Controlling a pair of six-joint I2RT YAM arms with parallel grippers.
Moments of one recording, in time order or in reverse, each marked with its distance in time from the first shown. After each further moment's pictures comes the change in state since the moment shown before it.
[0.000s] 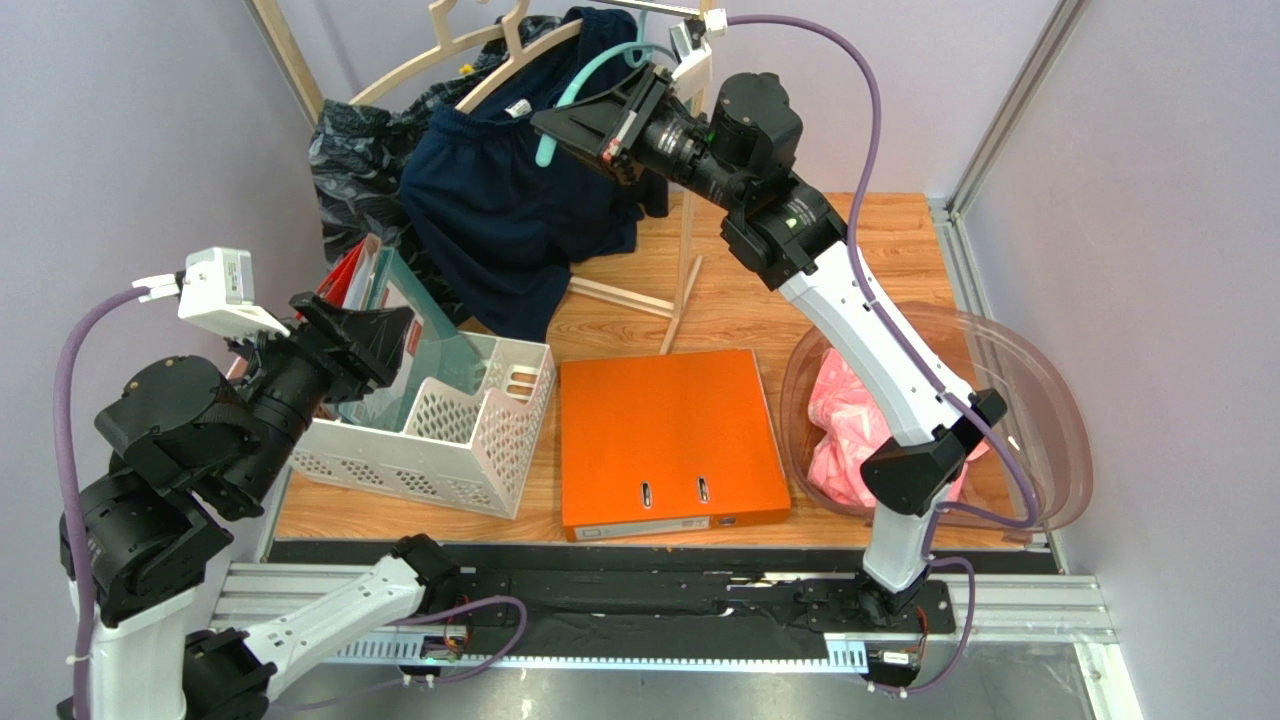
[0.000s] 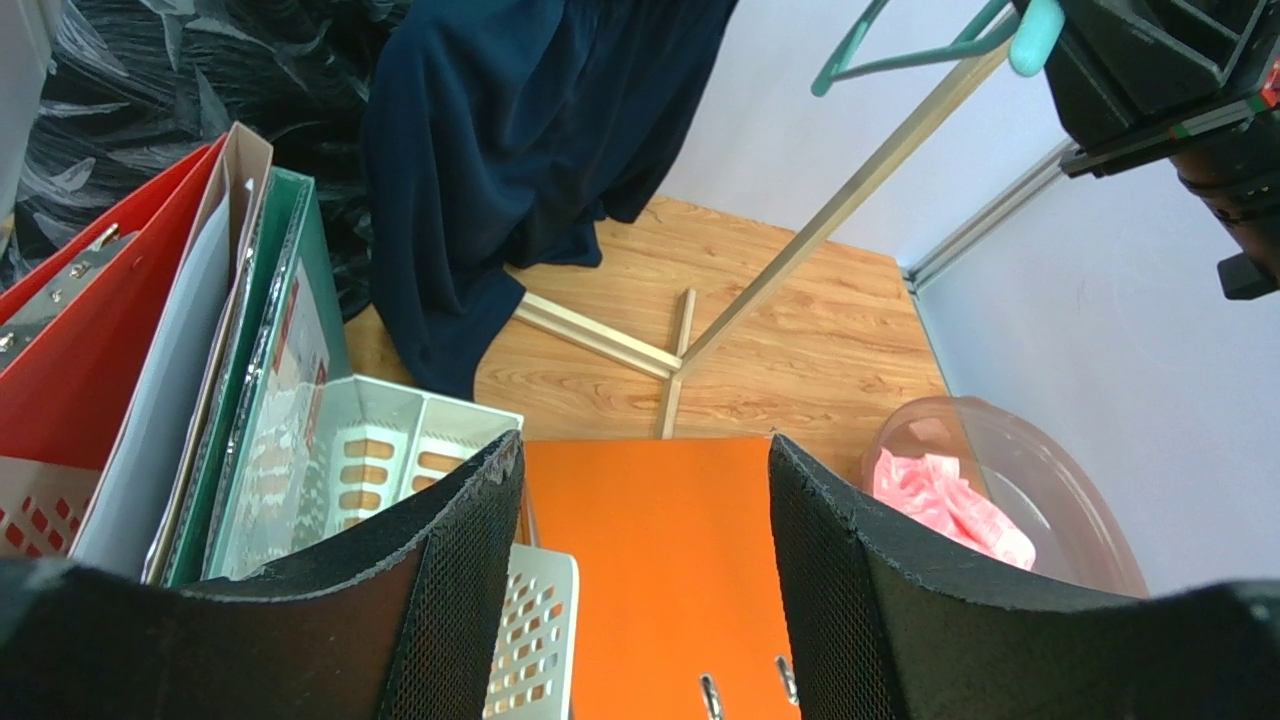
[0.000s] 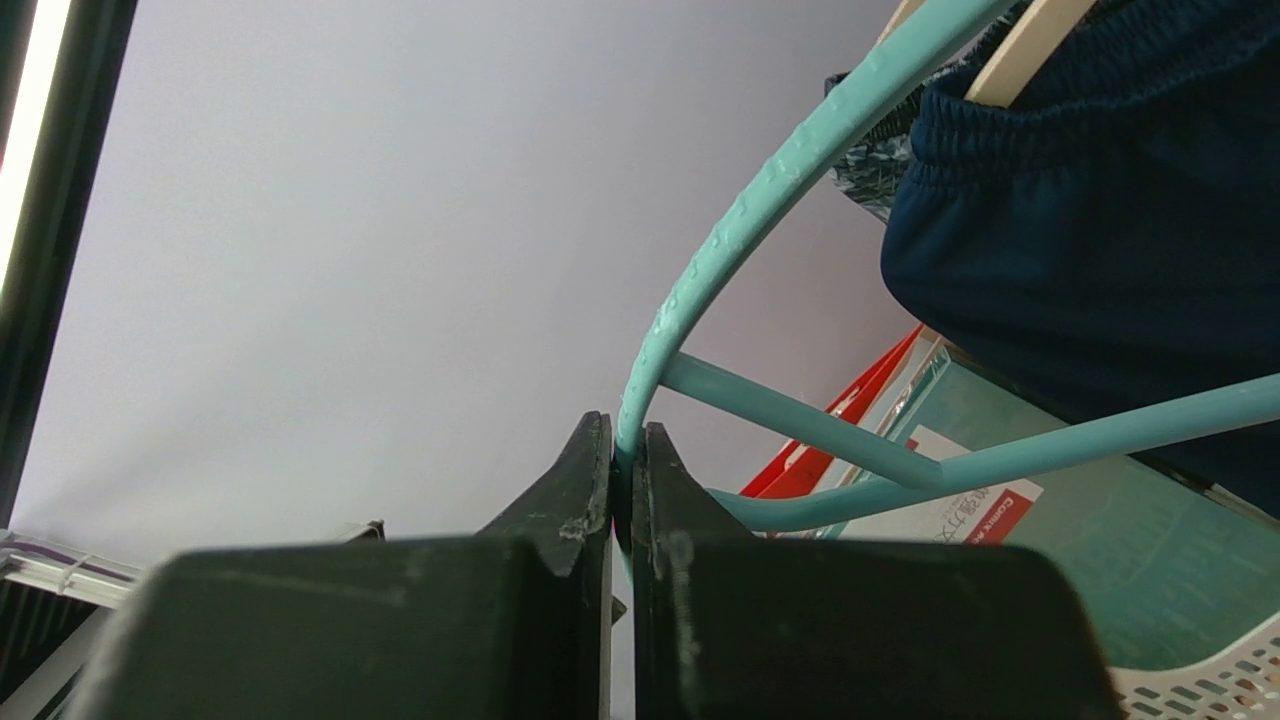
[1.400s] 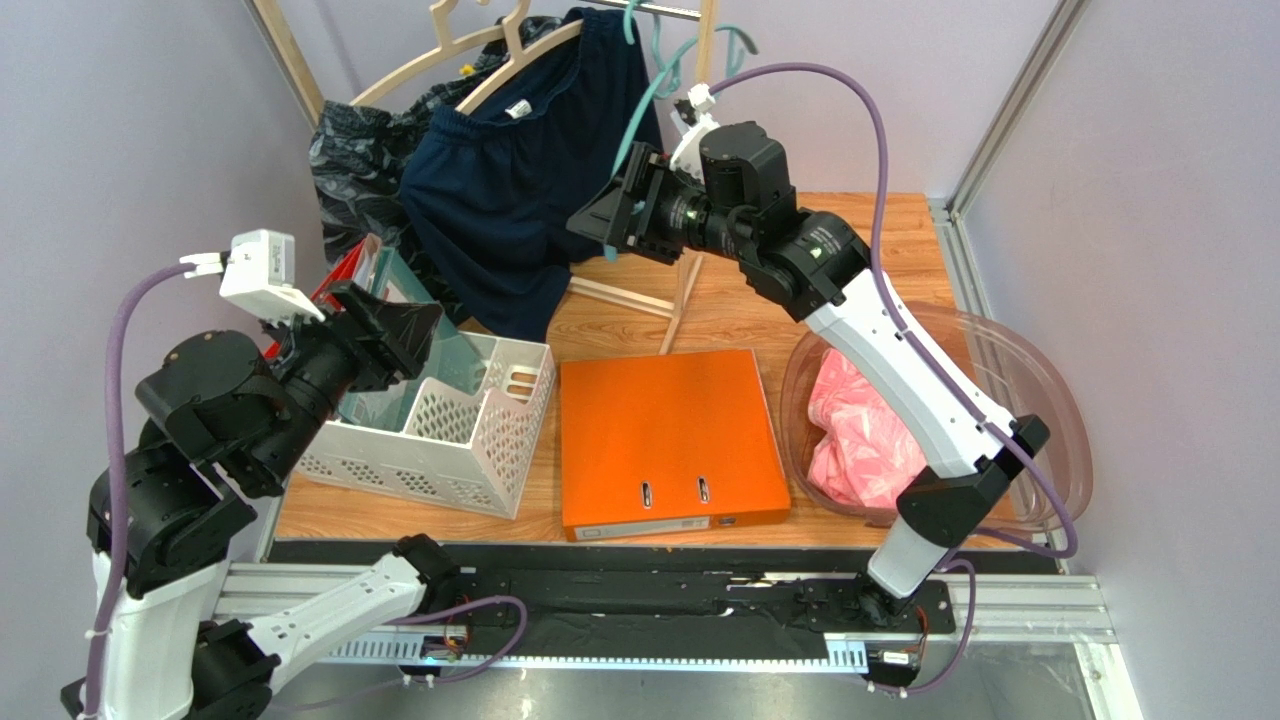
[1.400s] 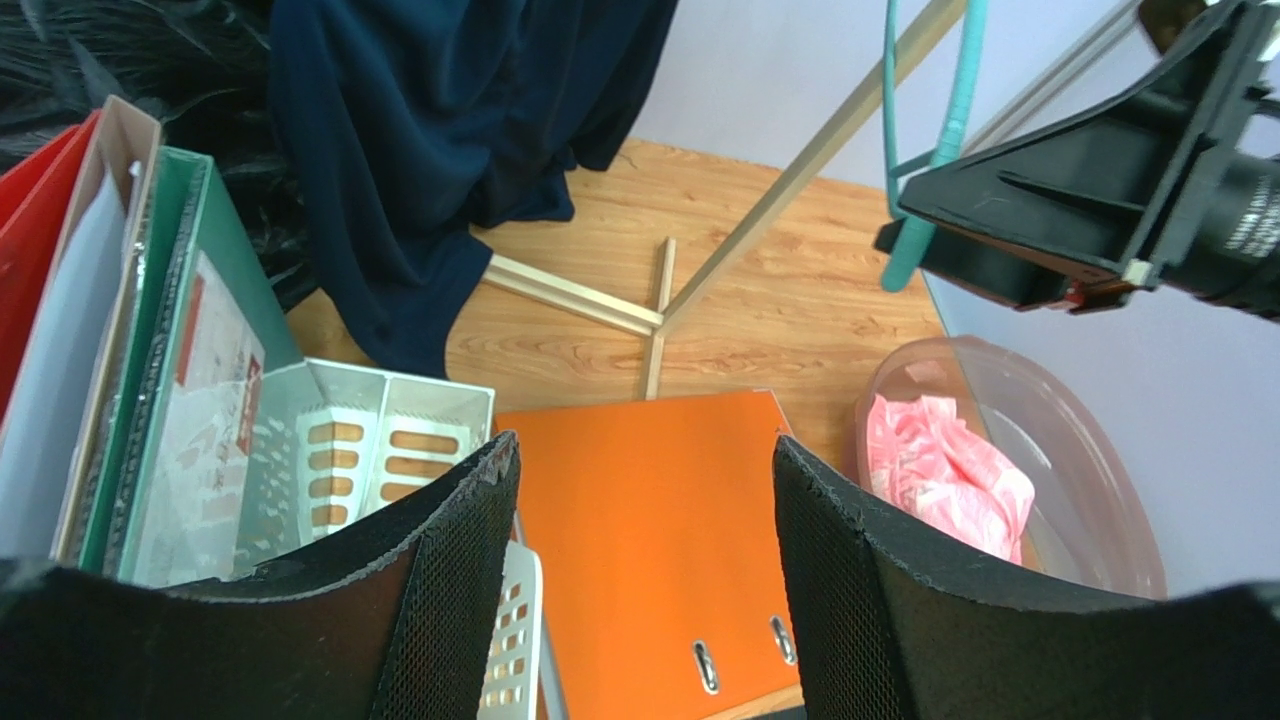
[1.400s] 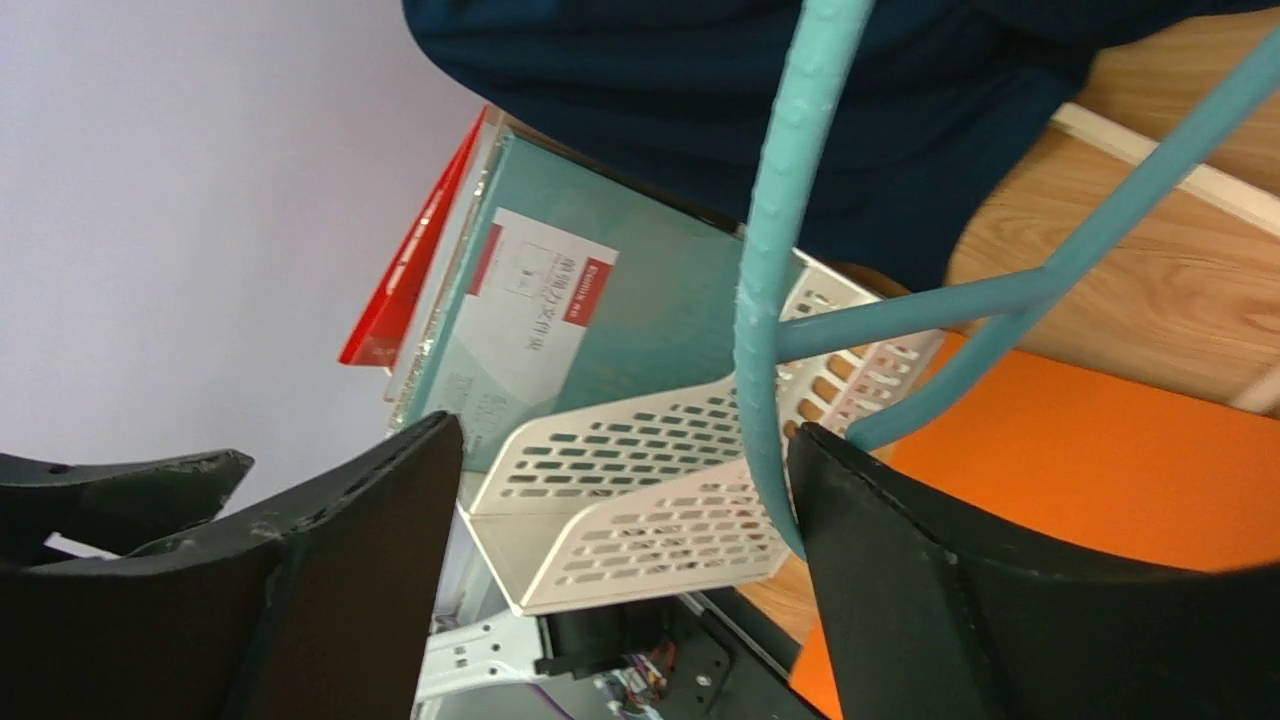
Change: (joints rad) left arm 0.000 0.062 -0.010 0.011 0.075 0.006; right arm 0.039 -0.178 -0.189 -0.501 0.174 -0.357
